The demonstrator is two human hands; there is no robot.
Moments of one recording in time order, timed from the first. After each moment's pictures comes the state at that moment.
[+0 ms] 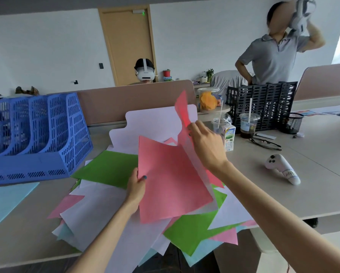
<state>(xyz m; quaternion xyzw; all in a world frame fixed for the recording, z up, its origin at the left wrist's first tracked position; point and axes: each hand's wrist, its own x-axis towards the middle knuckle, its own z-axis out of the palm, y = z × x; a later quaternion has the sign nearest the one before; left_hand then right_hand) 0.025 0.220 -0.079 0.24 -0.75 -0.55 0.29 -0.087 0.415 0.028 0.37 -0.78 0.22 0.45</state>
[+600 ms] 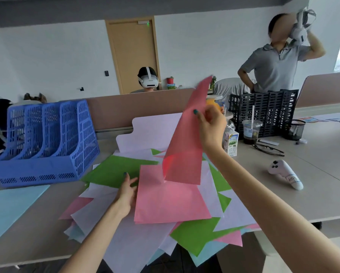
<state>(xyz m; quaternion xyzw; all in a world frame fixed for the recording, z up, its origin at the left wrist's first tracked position) 0.056 0.189 -0.061 0.31 -0.58 -0.74 0.16 -0.064 0.397 0.090 0.22 -0.61 0.71 0.28</state>
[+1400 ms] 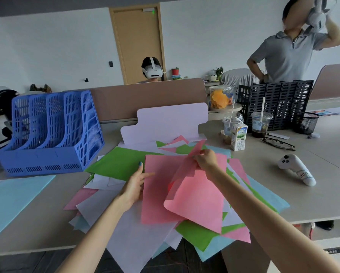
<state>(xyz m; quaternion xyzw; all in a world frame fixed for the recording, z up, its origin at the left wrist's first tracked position) 0.062 0.184 -0.062 0.25 -0.66 -0.70 0.07 -0.097 0.365 -0.031 0.09 -0.74 0.66 -0.09</state>
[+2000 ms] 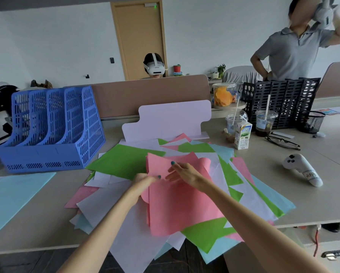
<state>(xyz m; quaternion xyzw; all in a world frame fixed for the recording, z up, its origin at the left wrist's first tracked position) 0.048 0.195 -0.061 0.31 -0.77 -0.55 0.10 -0.063 0.330 -0.063 0.30 -0.75 0.54 -0.25</state>
